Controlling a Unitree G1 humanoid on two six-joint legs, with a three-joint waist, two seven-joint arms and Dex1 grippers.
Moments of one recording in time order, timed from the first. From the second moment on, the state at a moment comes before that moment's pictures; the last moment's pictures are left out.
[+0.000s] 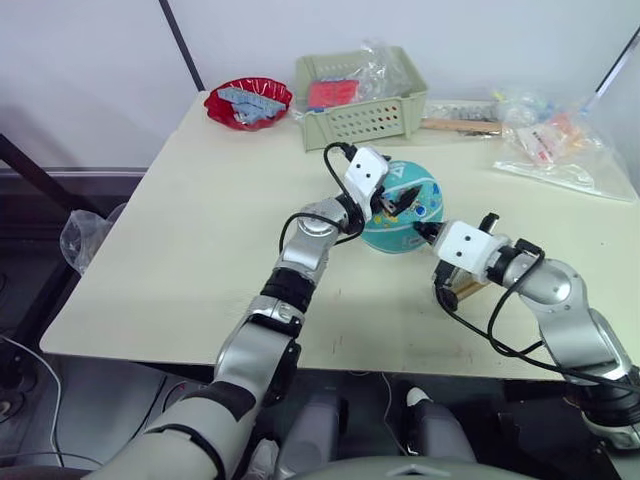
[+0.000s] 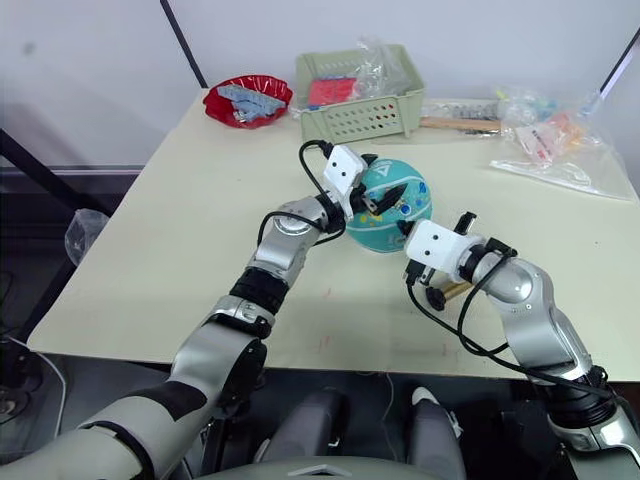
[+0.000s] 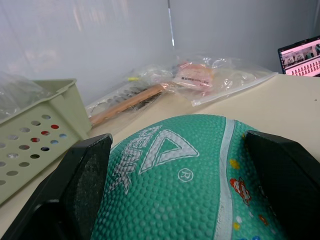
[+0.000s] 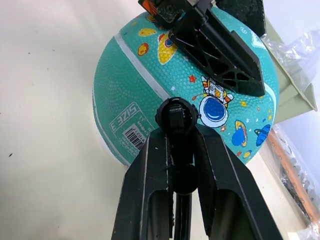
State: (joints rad) left arm -0.89 0.07 -0.15 0.73 -0.04 -0.12 -0.55; right arm -0.28 -0.59 0.19 -0.44 -0.23 0.37 0.67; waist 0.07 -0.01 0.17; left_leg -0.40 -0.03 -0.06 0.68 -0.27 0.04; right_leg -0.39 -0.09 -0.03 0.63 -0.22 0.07
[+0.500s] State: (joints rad) left arm -0.88 0.09 -0.12 0.81 -0.04 -0.13 -0.54; right arm -0.20 -0.60 0.09 -0.55 -0.15 0.31 0.66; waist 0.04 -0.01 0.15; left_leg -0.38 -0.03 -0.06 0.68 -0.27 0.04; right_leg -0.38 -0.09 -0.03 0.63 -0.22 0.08
